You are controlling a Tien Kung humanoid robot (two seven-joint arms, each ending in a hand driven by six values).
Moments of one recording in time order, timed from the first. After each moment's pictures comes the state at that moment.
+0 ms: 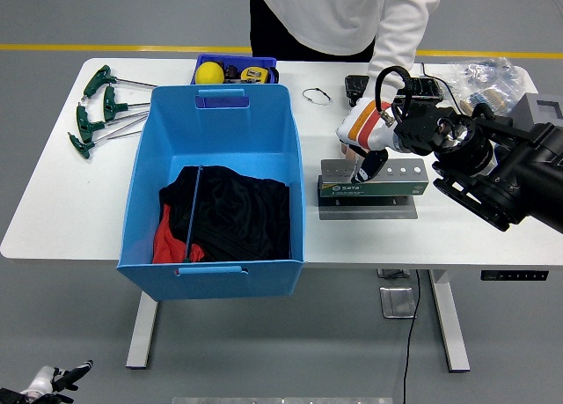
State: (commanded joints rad) left arm -0.22 0.12 -0.75 -0.18 1.00 0.22 0.05; right arm 1.18 -0.13 0.09 0.64 -2.19 -0.06 0.16
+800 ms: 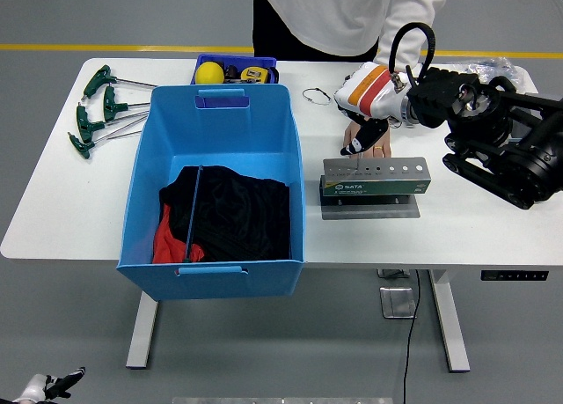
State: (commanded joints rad) left arm -0.19 0.13 -0.78 -0.18 1.01 0.23 0.04; right arm 1.30 -0.25 0.02 0.85 -1.90 -0.05 0.07
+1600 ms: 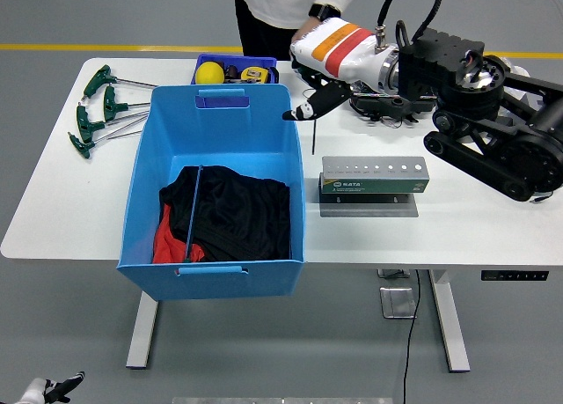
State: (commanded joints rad) left arm -0.18 0.13 -0.83 -0.18 1.07 0.22 0.05; right arm 1.26 -0.27 0.32 1.15 -1.86 -0.04 0.02
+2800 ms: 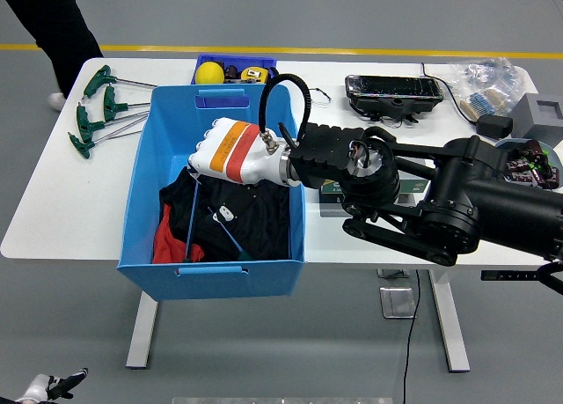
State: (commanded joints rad) left arm -0.20 0.13 -0.81 -0.18 1.06 0.22 0.05; right arm 1.21 -0.05 0.15 1.18 -2.00 -0.03 0.01
